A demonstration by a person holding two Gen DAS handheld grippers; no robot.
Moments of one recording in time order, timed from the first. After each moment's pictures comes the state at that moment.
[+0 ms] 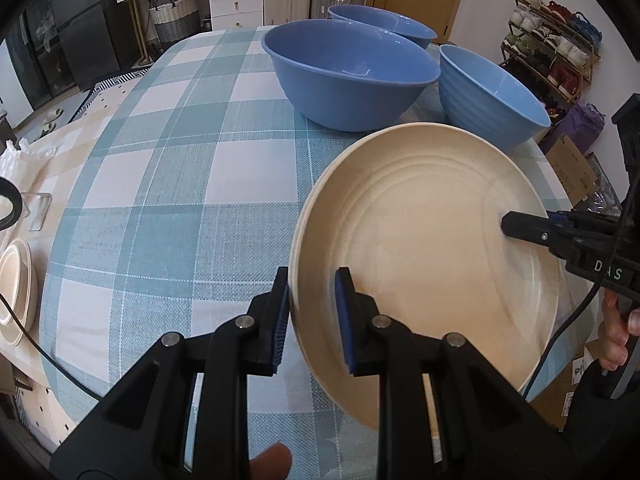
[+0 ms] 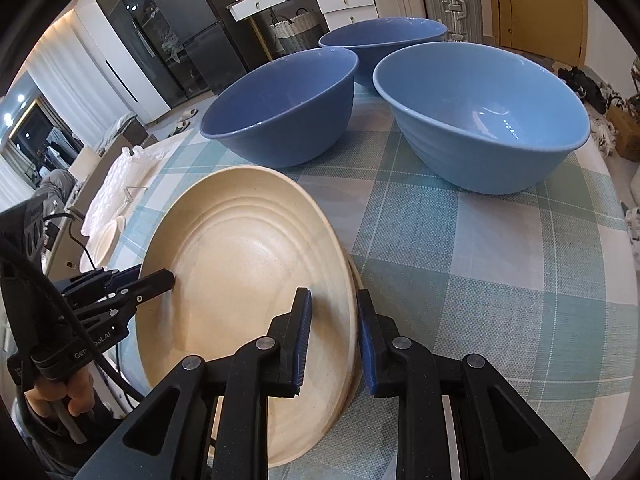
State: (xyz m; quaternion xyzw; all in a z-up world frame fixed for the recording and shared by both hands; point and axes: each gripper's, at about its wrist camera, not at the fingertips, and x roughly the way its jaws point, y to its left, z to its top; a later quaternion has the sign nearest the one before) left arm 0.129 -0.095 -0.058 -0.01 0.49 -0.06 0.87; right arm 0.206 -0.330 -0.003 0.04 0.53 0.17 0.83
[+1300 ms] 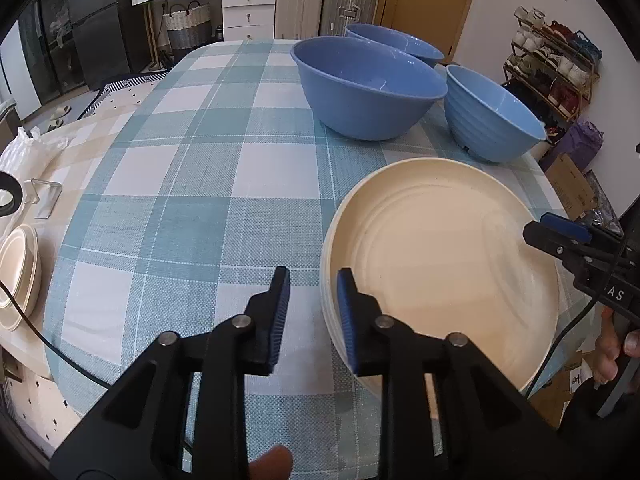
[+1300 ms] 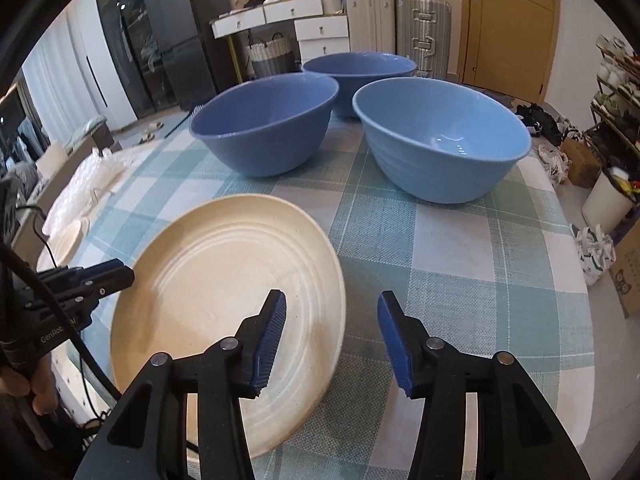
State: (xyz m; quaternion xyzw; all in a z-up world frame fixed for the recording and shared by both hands) left arm 0.104 -0.070 -0.052 -0.04 0.46 -0.06 0.88; right arm 0.166 -0.332 0.013 0.02 0.47 0.10 0.88
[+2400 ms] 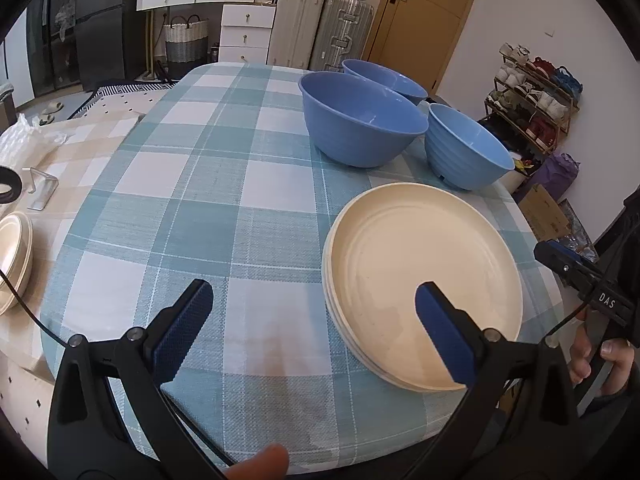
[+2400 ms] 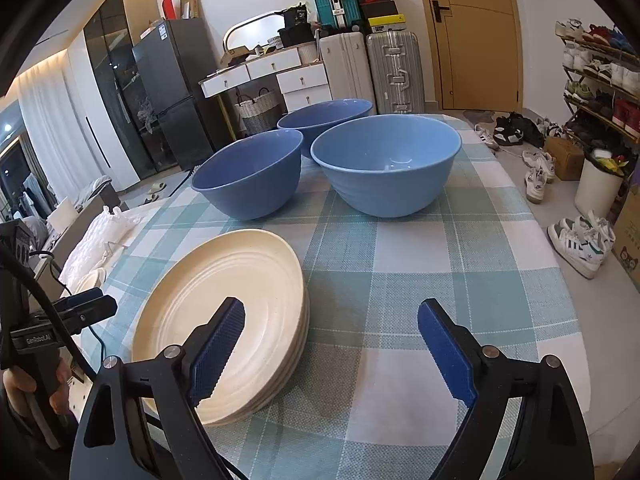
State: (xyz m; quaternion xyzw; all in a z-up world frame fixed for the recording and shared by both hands) left arm 0.065 -0.046 -0.031 -0.08 0.42 -0.08 0.90; right arm 0.123 -0.375 0.030 0.07 0.39 0.08 0.91
